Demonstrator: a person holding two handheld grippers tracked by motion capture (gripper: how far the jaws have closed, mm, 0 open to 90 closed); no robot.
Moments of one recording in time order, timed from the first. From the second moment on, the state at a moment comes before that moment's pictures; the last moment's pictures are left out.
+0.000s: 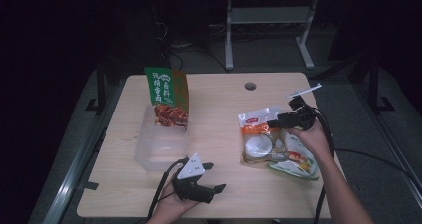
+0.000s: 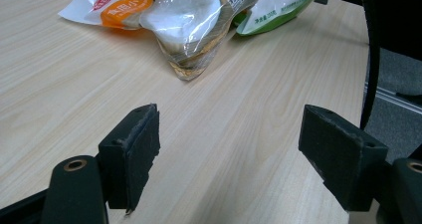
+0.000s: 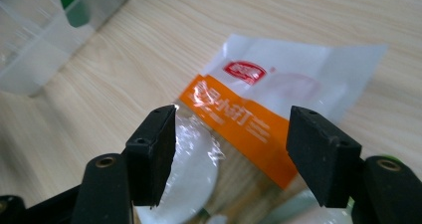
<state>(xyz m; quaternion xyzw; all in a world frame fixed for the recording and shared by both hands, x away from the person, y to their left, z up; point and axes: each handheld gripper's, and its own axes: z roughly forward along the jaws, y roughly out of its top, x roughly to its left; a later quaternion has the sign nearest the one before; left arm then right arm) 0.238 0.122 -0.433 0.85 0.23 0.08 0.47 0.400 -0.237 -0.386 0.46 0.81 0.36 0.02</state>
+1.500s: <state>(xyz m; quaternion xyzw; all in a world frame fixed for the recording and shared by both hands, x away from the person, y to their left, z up) 0.237 0.121 -0.434 0.84 0.23 0.08 0.48 0.410 -0.241 -0.434 0.49 0.80 0.34 -0.04</state>
